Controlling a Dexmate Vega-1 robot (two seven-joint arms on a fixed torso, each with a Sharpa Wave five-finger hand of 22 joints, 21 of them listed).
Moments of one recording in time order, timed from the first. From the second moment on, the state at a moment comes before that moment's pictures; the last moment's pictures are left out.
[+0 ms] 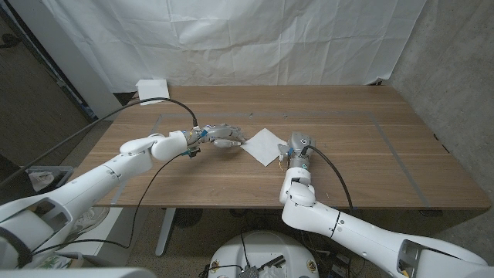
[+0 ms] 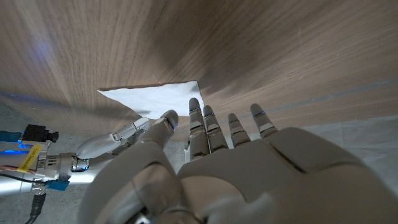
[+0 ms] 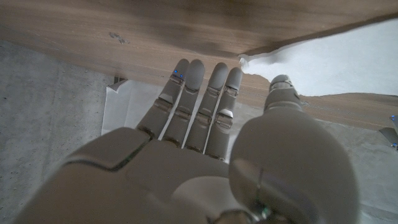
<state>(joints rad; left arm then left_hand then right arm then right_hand) 0.64 0.81 0.67 -1.41 0.50 -0.46 -0.14 0.34 0.19 0.69 0.00 0.22 0.48 0.03 0.19 0.18 0.30 -0.06 0.22 0.19 0.02 0.02 0.22 0.20 -0.17 0.18 0.58 0.20 -0.78 -0.41 -1.04 -1.76 -0.53 -1.17 -0.57 0.89 0.02 0.08 -0.09 0.28 0.94 -0.04 0.24 0.24 0.78 -0.07 0.65 0.59 0.63 -0.06 1.09 0.98 0.57 0.02 0.44 0.23</state>
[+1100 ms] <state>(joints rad) 0.53 0.75 0.76 -1.32 0.59 -0.45 -0.22 0.29 0.18 0.69 0.06 0.21 0.36 0.00 0.19 0.18 0.22 -0.06 0.21 0.19 -0.04 0.04 0.20 0.20 -0.18 0.19 0.56 0.20 -0.76 -0.42 -1.03 -1.75 -0.49 -1.14 -0.59 0.91 0.07 0.05 -0.09 0.30 0.90 -0.04 0.19 0.23 0.69 -0.06 0.72 0.64 0.64 -0.06 1.14 0.97 0.57 0.03 0.49 0.24</state>
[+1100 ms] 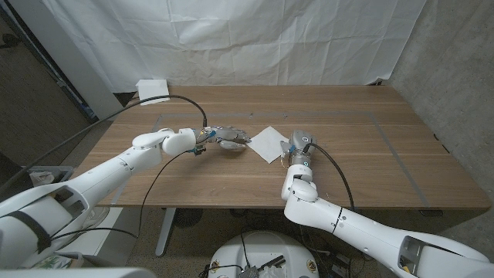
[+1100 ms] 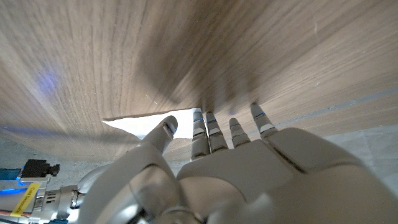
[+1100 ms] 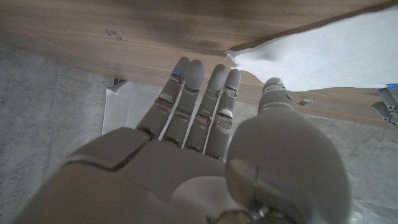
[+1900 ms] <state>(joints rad) 0.51 0.73 0.77 -1.27 0.60 -0.47 -0.22 0.28 0.18 0.69 0.07 0.21 0.36 0.01 0.18 0.18 0.22 -0.06 0.21 0.20 -0.05 0.04 0.20 0.20 -0.18 0.19 0.56 0.20 -0.75 -0.45 -1.01 -1.73 -0.48 -1.18 -0.60 0.89 0.05 0.01 -0.10 0.29 0.99 -0.01 0.27 0.27 0.71 -0.05 0.78 0.65 0.67 -0.06 1.19 0.96 0.61 0.03 0.53 0.23</state>
